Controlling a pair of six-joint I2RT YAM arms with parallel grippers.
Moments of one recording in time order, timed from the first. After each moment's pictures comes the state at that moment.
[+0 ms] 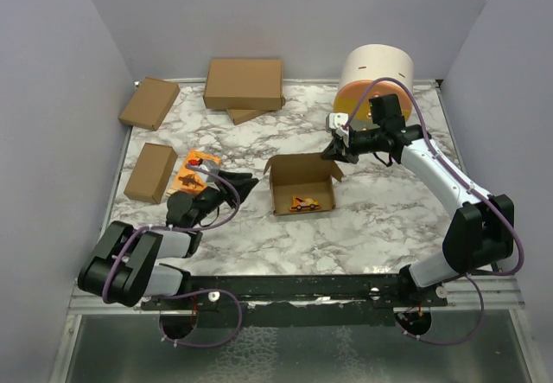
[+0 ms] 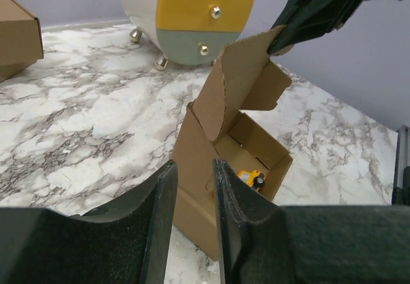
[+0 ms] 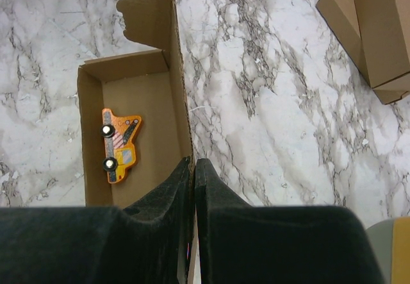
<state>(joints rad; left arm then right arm) -0.31 1.34 0.14 1.40 0.56 -0.41 0.30 1.51 1.22 -0.54 -0.92 -0.96</state>
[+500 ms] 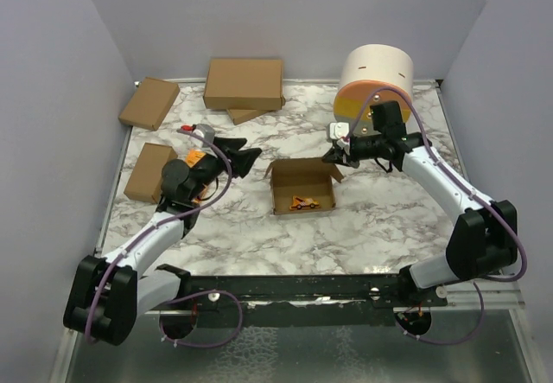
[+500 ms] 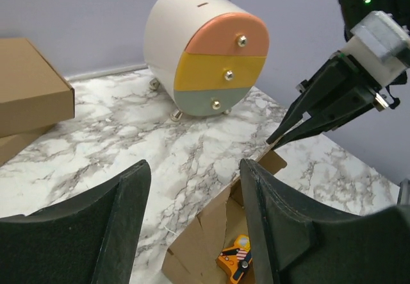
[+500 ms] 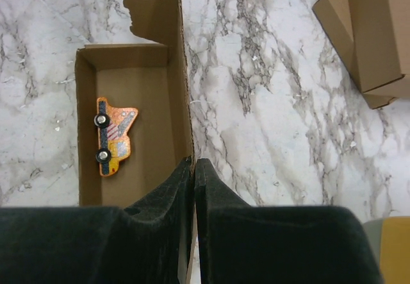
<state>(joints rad) -0.32 1.07 0.42 0.89 0.47 -0.43 0.30 1.47 1.14 -0.50 -0.91 -1.04</state>
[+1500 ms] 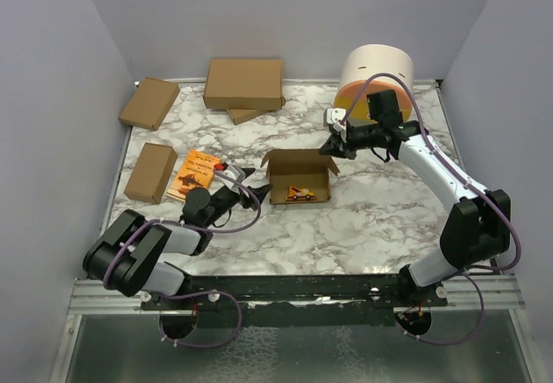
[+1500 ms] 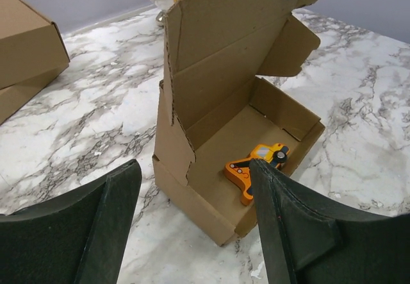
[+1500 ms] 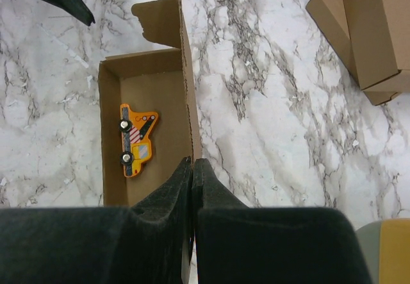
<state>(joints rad) -0.49 1.35 0.18 1.25 0.36 -0.09 0.31 1.53 1.27 -0.53 -0.91 -0.93</state>
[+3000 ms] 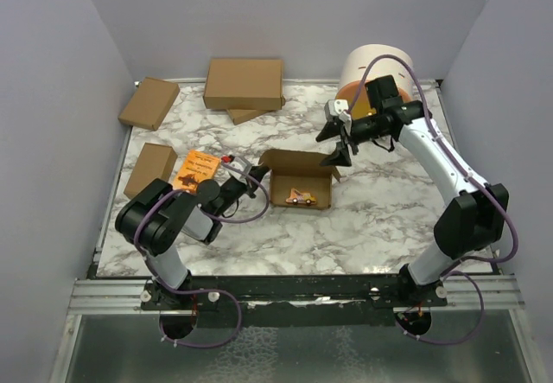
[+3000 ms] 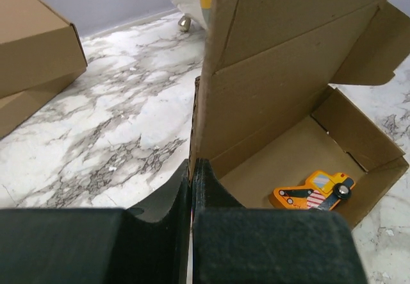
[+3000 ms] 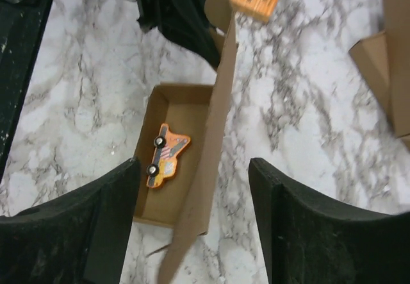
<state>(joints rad) -0.48 1.72 0.30 1.50 0.29 -0.10 0.30 1.61 1.44 -0.86 -1.04 -1.10</state>
